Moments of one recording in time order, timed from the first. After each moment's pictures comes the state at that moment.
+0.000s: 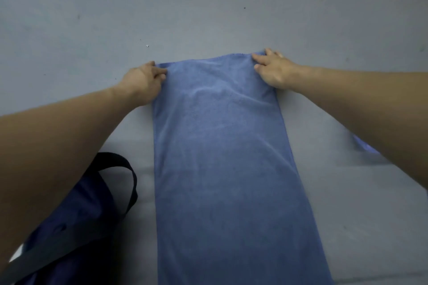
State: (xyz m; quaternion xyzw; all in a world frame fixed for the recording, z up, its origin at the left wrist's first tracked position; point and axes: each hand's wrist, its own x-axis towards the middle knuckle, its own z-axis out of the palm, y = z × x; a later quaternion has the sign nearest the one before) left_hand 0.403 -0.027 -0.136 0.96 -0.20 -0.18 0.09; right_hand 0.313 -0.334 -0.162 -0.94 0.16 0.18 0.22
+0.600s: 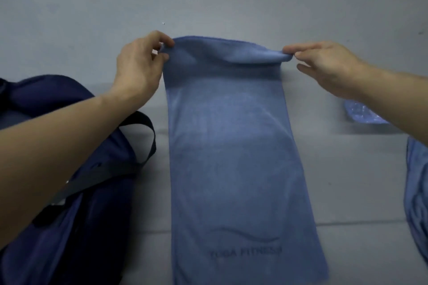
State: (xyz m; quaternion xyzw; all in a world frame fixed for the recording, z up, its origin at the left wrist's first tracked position) left_hand 0.311 0.006 -0.075 0.94 -0.17 0.00 0.28; right_hand 0.193 -0.326 -0.077 -0.75 0.27 0.08 0.60
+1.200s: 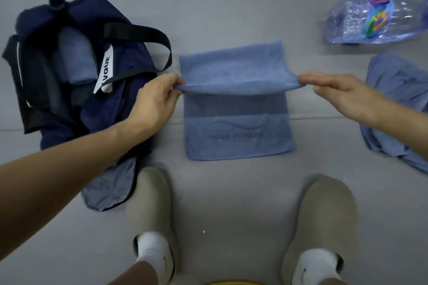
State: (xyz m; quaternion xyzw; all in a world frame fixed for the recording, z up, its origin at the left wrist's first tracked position) left_hand 0.057 0.095 -0.036 0.94 -0.23 -0.12 0.23; right_hand -0.073 -0.286 -0.033 -0.85 0.11 0.16 0.48
